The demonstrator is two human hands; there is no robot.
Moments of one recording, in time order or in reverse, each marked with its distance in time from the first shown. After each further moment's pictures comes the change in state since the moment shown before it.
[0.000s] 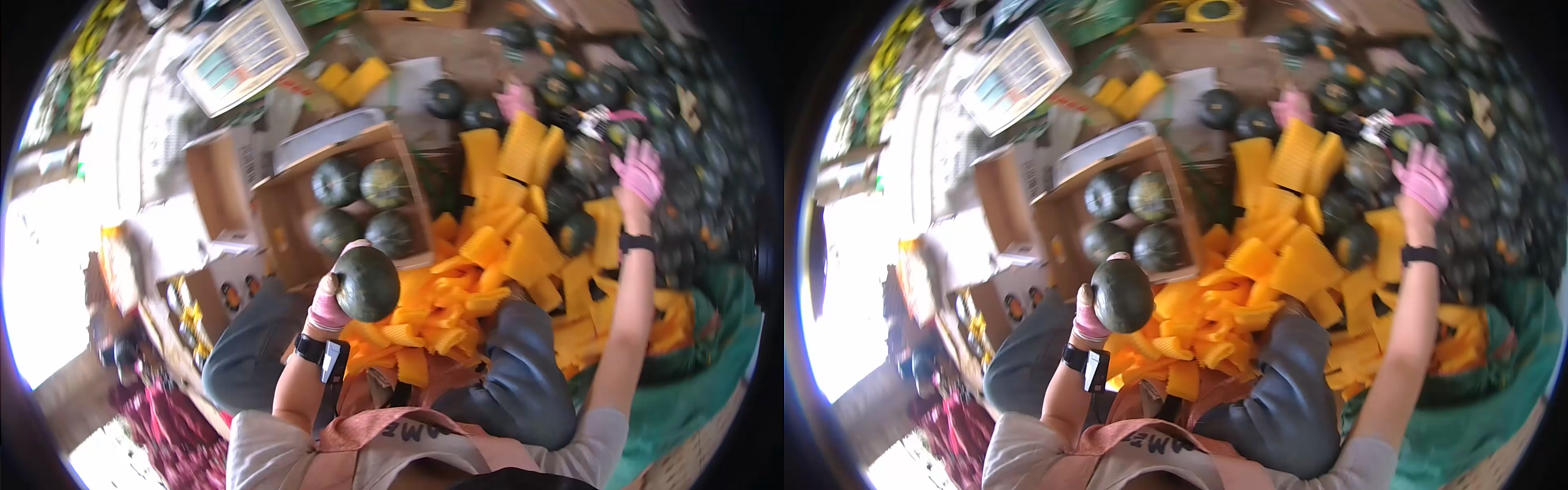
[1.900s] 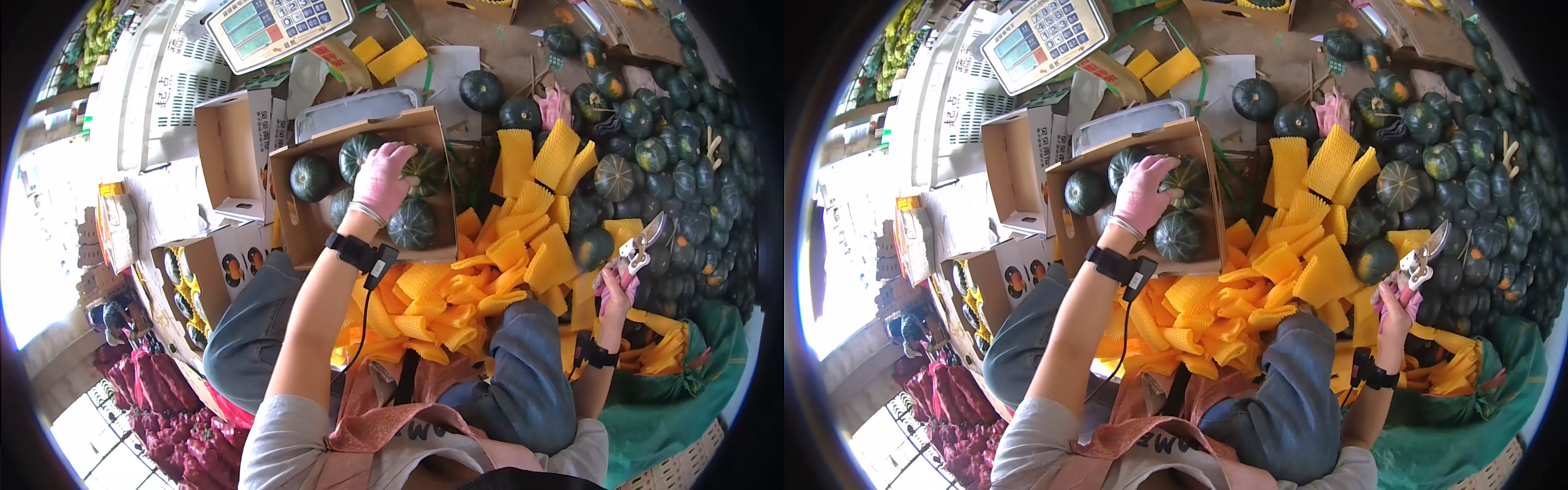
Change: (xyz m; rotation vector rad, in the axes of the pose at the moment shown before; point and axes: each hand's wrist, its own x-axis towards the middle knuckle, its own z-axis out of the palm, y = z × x) left_hand 0.137 0.046 0.003 1.938 0.254 0.553; right_hand -0.151 -0.028 -0.045 2.078 -0.380 0.609
